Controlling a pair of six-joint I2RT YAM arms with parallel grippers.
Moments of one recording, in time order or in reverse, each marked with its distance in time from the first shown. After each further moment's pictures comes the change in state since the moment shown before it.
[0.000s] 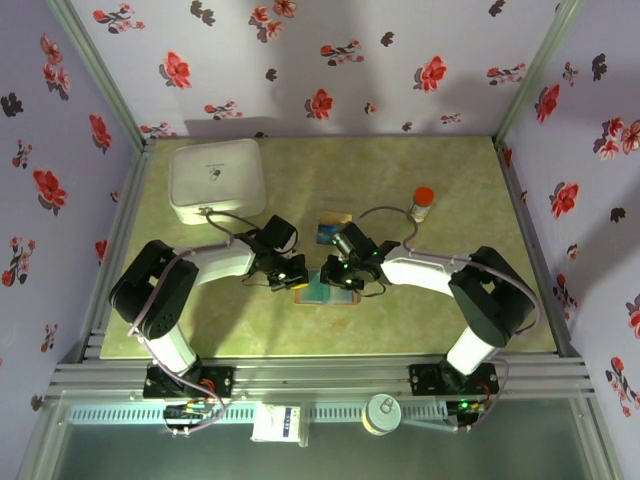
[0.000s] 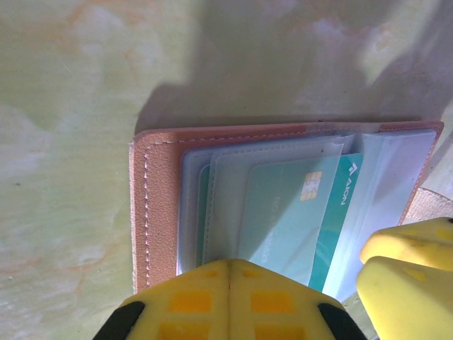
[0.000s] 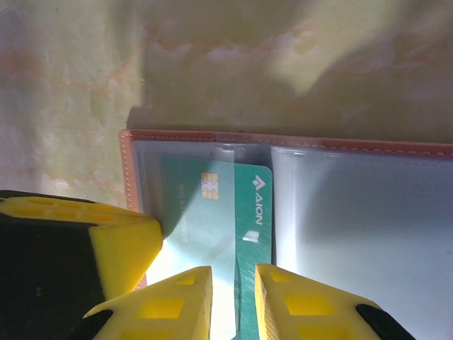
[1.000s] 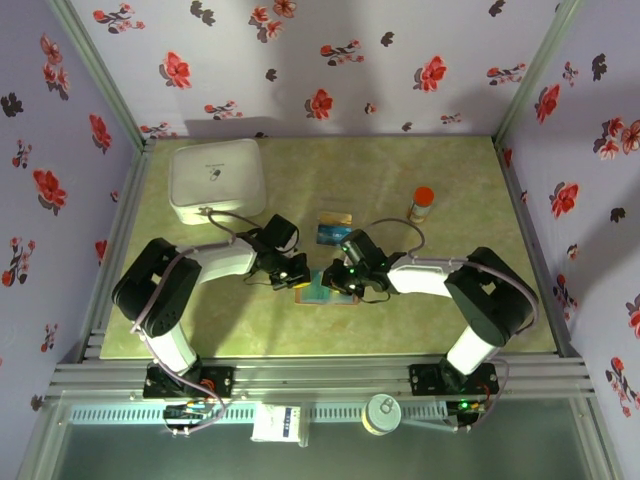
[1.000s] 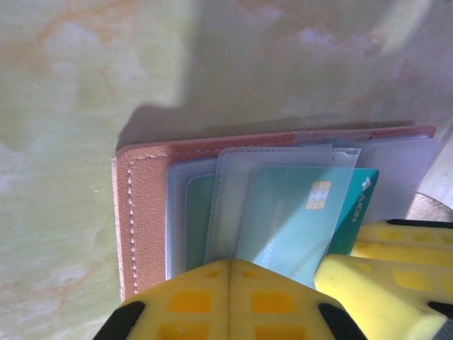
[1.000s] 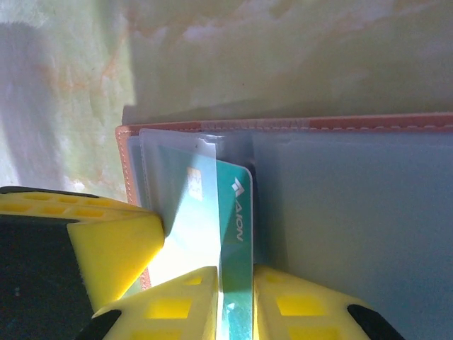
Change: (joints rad) left arm 0.000 0.022 0.013 0.018 0.011 0.001; right arm -0.036 -0.003 -0.151 0.256 -0.106 0.116
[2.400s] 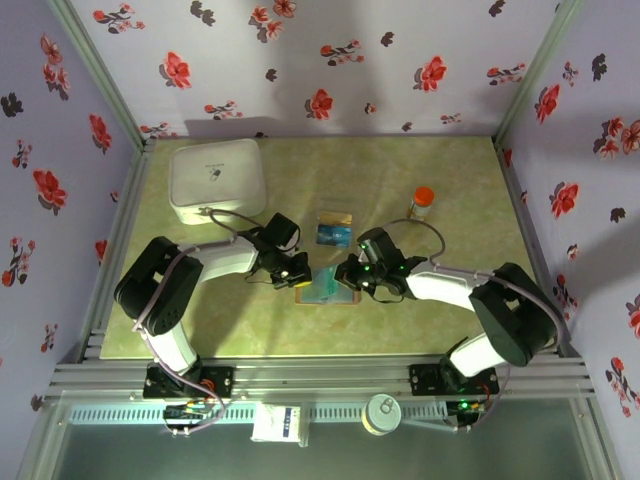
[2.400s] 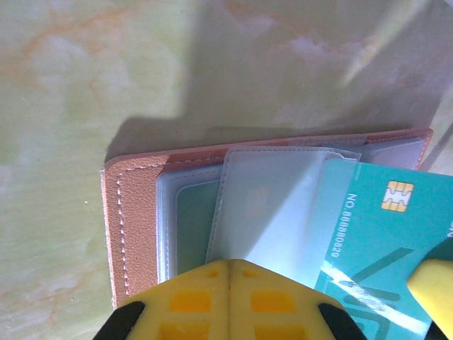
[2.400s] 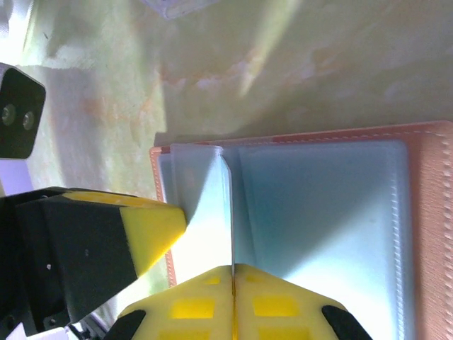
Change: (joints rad) left arm 0.000 0.012 0.019 -0.015 0.000 0.000; right arm -0.076 -0.164 -0.087 -0.006 -0.008 0.000
